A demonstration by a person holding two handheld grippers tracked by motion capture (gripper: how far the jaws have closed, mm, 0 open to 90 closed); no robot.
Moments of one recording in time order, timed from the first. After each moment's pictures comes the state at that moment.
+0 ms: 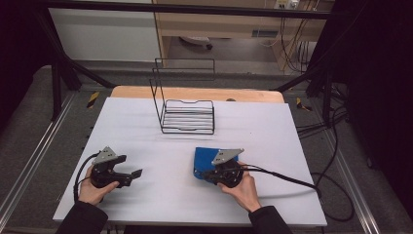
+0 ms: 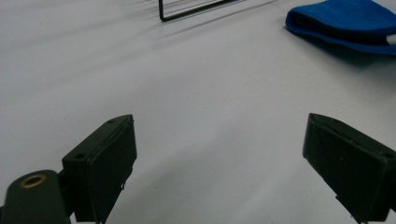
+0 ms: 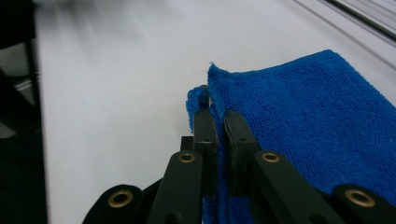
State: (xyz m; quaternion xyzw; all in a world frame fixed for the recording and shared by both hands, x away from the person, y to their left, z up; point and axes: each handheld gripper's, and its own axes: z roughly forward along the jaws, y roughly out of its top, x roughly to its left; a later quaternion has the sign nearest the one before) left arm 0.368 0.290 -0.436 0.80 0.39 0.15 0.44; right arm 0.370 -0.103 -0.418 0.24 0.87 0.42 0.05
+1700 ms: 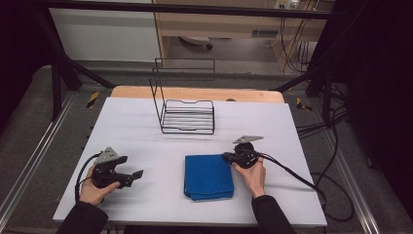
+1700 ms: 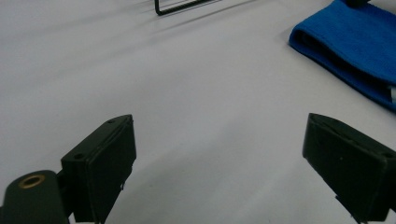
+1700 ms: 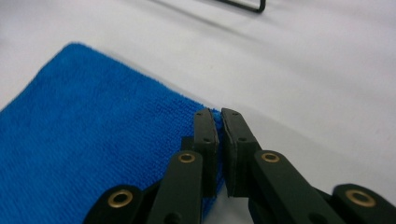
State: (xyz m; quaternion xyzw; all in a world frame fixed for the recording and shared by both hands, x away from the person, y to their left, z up) left arm 0.369 0.287 -0.438 0.80 0.39 0.14 0.43; right arm 0.431 -0.159 -0.450 0.43 0.80 0.40 0.09
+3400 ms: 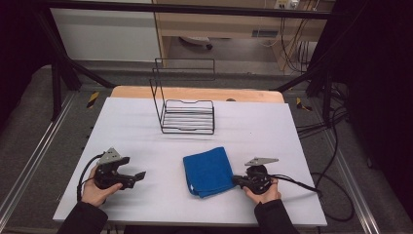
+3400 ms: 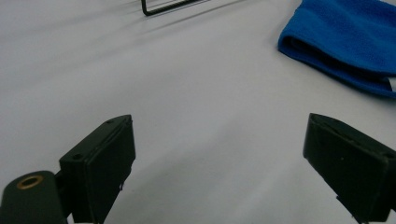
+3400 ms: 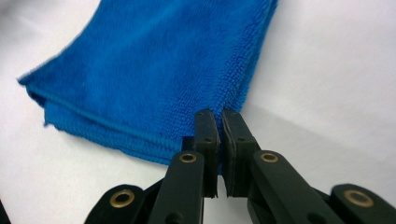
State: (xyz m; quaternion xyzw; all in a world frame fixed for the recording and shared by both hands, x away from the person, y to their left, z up) left arm 0.366 0.279 -0.436 0.80 0.39 0.14 0.43; right arm 0.353 -0.185 -0.443 0.46 0.80 0.39 0.05
